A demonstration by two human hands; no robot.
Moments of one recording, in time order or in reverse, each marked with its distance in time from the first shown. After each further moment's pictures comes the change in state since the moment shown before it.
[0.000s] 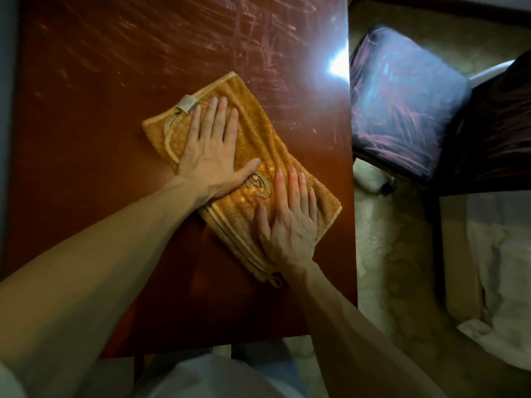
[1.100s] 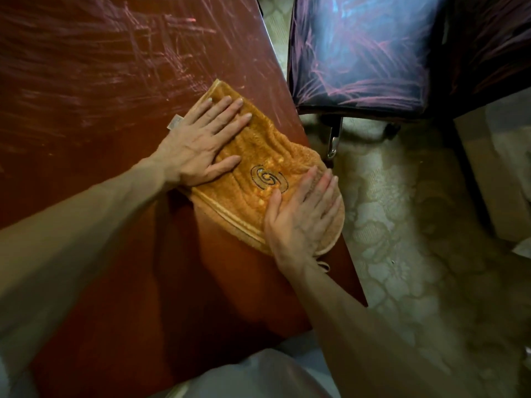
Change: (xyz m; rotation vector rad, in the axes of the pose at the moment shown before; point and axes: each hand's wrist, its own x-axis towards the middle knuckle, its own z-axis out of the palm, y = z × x) left_hand 0.100 0.027 -0.003 0.058 0.018 0.759; right_hand 0.010 0.024 -0.015 -0.049 -0.039 0.701
